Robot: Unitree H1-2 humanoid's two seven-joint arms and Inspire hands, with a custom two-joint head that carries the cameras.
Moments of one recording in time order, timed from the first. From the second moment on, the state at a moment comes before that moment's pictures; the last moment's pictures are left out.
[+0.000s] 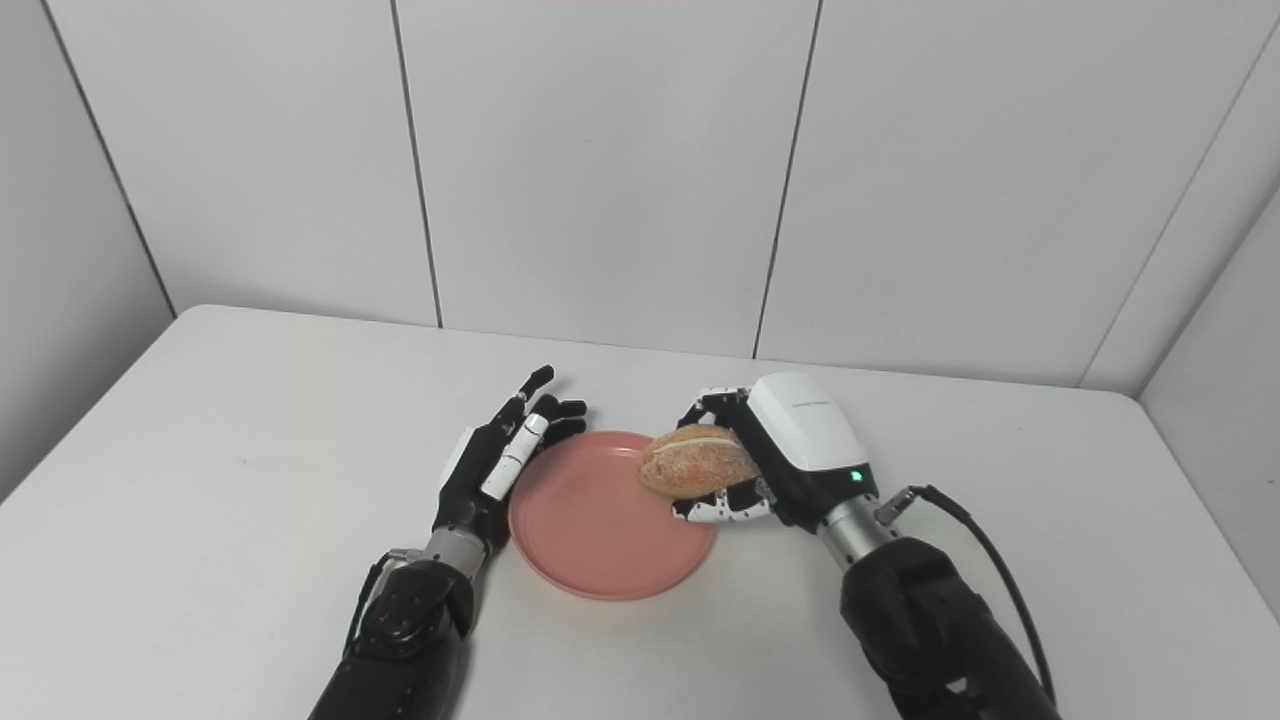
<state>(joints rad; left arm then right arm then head) -0.56 -0.03 0.03 0.63 -0.10 -0.15 -0.06 -0.55 -0.30 0.34 0.11 -0.73 -0.08 0.06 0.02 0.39</state>
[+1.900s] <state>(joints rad) -0.56 -0.03 0.02 0.63 -0.09 -0.14 -0.10 -0.76 -0.21 0.51 0.47 -0.80 -0.11 0.16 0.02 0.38</state>
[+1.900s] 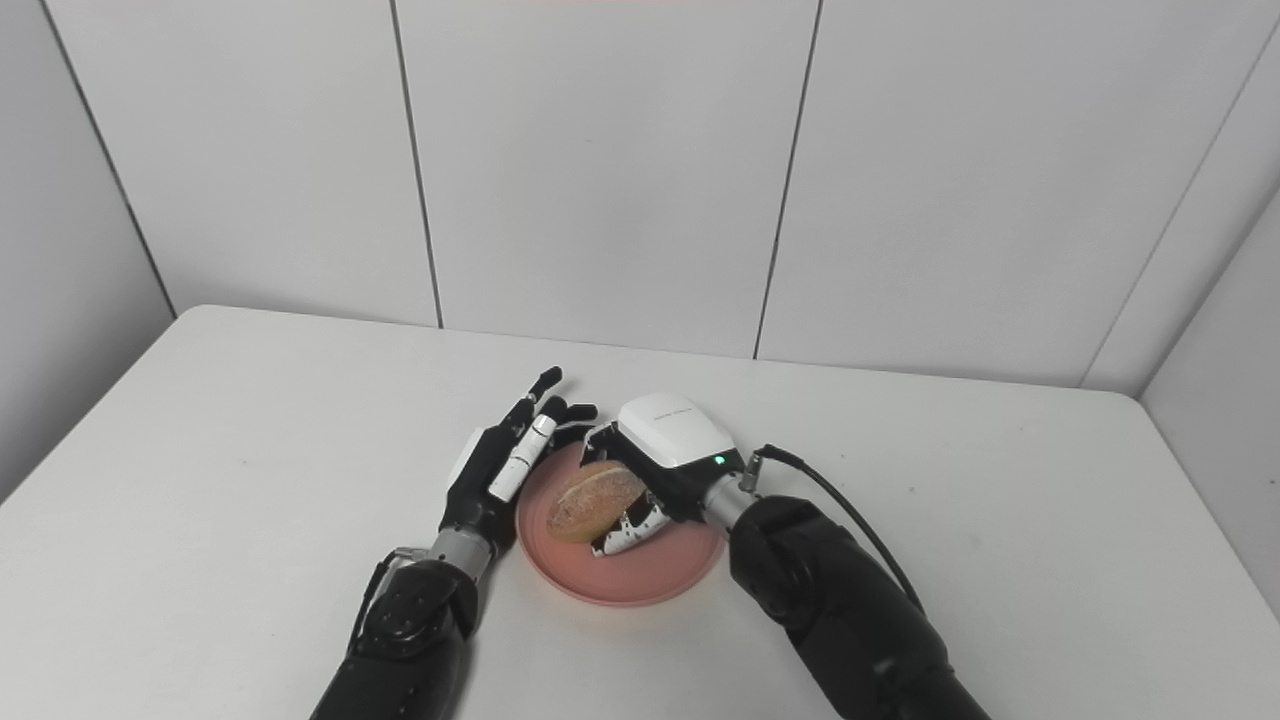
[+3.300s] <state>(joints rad) -0.59 -0.04 0.06 0.67 -0.11 -0.18 -0.10 -0.66 -0.19 0.30 0.35 -0.64 -0.13 0.02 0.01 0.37</state>
